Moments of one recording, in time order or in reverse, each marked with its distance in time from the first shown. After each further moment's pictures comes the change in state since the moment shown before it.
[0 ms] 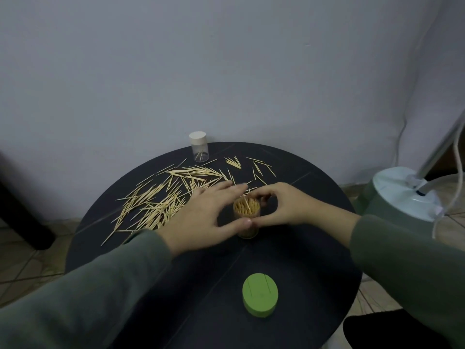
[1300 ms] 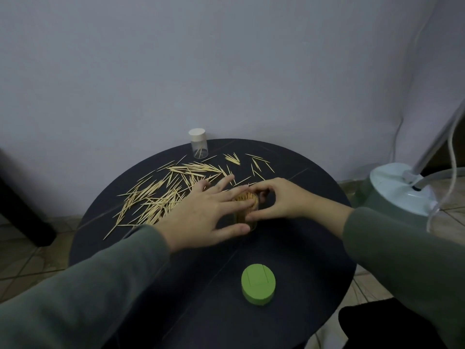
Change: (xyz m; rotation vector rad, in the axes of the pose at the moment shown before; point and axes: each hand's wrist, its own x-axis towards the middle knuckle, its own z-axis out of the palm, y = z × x) left_hand -0.006 0.000 -0.005 0.358 -0.078 0.201; right_hand -0.002 -0.002 0.001 0.076 -0.010 -0.010
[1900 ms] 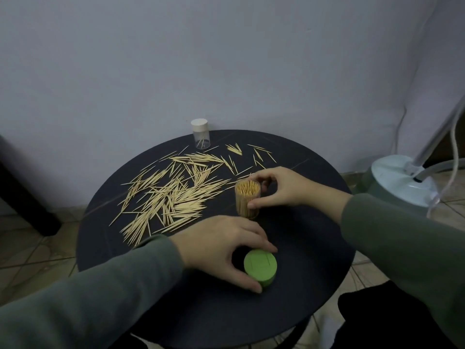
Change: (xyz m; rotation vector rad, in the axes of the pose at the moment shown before) left_hand -0.020 0.046 0.010 -0.418 -0.110 0.265; right_hand -0.001 -0.004 0.001 -0.011 -0.020 0.023
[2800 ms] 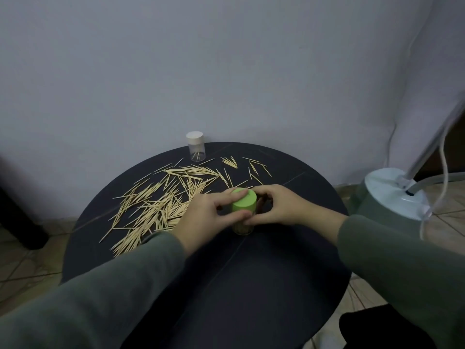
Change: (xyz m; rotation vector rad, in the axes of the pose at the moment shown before) left_hand 0.023 -0.045 -0.002 -0.372 0.630 -0.449; right_hand -0.002 0.004 0.007 0.117 0.084 -0.048
